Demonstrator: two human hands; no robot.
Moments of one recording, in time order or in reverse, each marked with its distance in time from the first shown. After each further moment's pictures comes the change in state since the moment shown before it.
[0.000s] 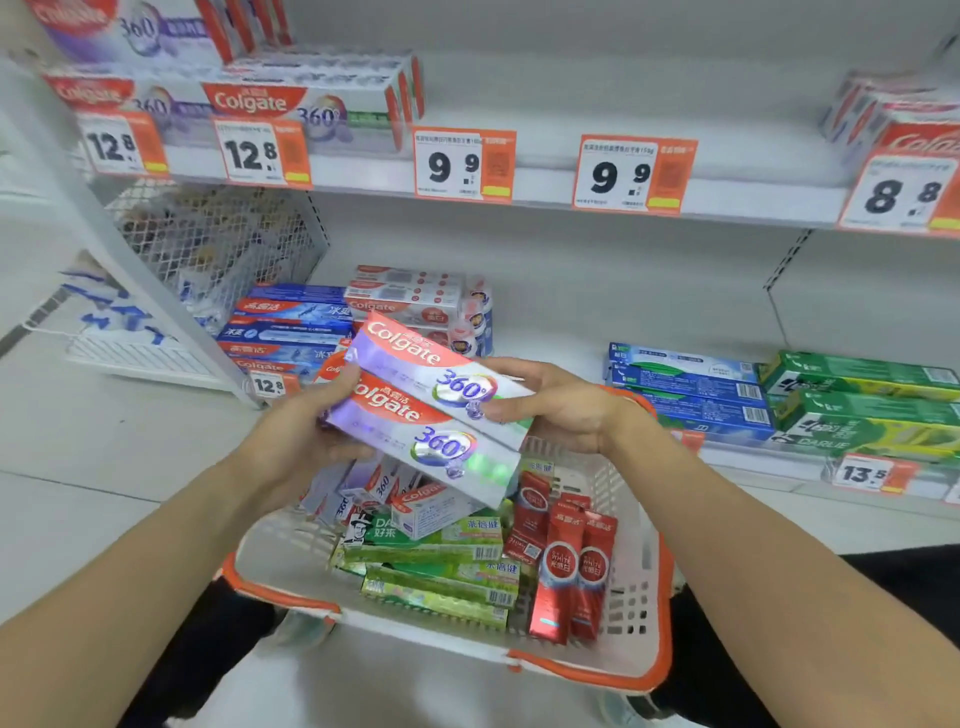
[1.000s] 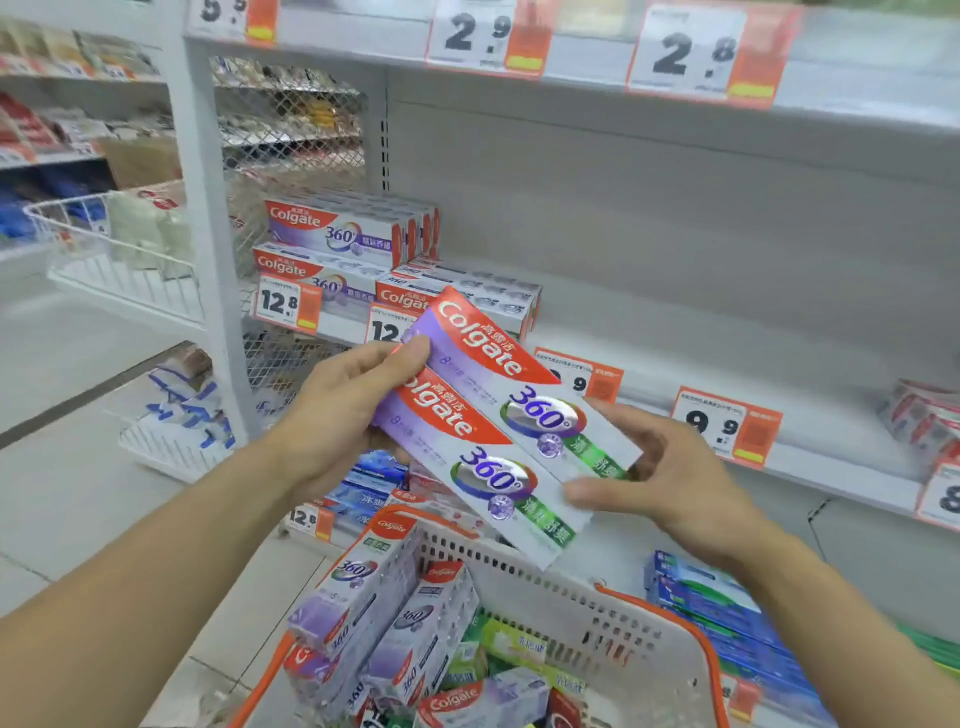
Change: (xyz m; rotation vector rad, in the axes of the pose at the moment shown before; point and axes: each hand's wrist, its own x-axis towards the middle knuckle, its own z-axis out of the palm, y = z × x) left_hand -0.014 0.164 -0.024 -0.066 -0.026 0.516; right_hand -0.041 -0.153 0.085 -0.508 0.177 -0.506
